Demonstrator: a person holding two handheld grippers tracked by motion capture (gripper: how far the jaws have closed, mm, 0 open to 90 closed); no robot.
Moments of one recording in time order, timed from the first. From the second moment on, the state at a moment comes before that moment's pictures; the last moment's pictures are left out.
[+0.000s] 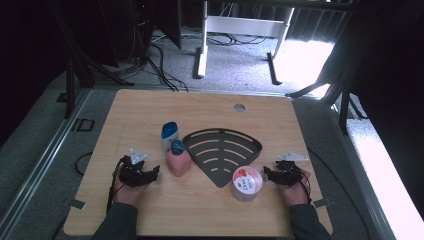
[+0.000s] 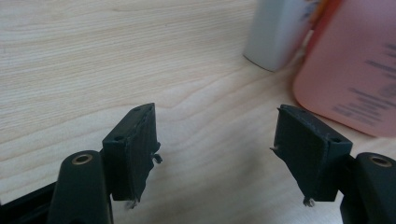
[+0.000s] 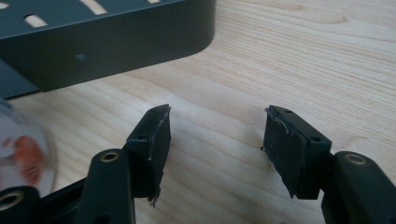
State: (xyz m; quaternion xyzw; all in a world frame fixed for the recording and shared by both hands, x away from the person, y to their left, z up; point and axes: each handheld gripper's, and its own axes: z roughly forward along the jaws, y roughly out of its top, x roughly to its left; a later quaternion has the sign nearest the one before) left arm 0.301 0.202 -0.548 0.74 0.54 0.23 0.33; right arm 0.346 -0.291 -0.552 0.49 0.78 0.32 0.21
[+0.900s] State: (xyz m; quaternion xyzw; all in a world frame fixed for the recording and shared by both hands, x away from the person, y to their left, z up) left arm 0.259 0.155 -0.524 0.80 0.42 0.21 0.37; right arm 0.318 -0.287 -0.539 0.43 0.81 0.35 0.19
